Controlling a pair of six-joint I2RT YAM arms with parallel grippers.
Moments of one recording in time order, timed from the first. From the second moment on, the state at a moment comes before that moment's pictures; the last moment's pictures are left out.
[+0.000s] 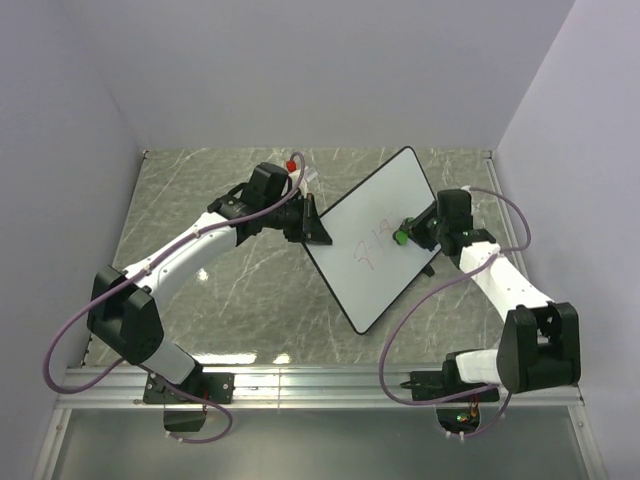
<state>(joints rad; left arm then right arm) -0.60 1.53 1.30 -0.47 0.52 -0.57 0.13 1.30 0.82 -0.25 -0.07 0.91</state>
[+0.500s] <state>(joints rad) -0.60 1.56 1.35 -0.50 0.51 -0.58 0.12 1.61 1.30 -0.33 -0.12 0.86</state>
